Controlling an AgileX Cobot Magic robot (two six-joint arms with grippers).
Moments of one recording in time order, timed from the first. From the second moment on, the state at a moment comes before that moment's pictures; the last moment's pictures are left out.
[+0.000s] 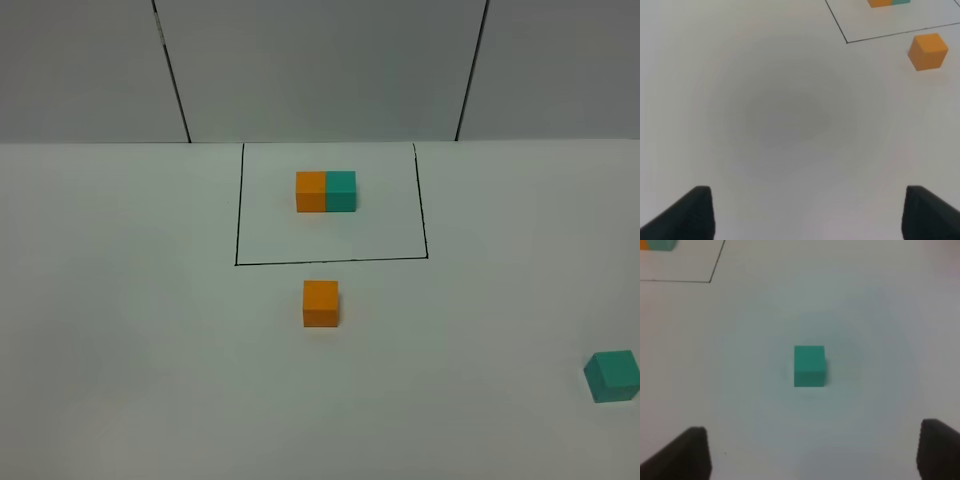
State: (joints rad) left arm -0.04 -0.01 -0.51 -0.11 1.05 0.14; right arm -0.01 0.01 -0.50 0.04 1.07 -0.06
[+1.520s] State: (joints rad) left arm -0.04 -0.01 -0.51 -0.11 1.05 0.14; right arm -0.01 0.03 -0.50 0.09 1.08 -0.05
